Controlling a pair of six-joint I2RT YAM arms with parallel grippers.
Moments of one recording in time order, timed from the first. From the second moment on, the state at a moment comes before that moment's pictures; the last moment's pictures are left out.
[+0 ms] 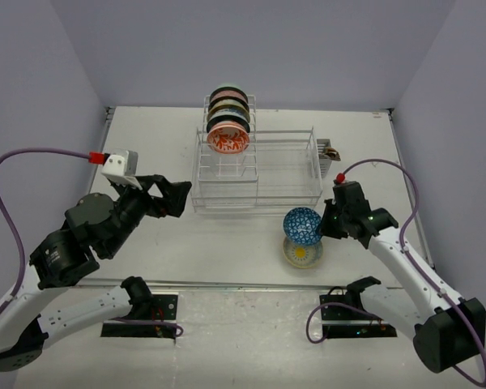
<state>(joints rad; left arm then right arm) -0.94 0.66 1.19 -0.65 -0.52 -0.39 0.35 0.96 0.71 -0.76 -0.01 0.56</state>
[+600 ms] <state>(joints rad) -0.94 0.69 1.13 -0.63 -0.53 -0.37 0.42 0.86 0.65 -0.79 0.04 0.73</state>
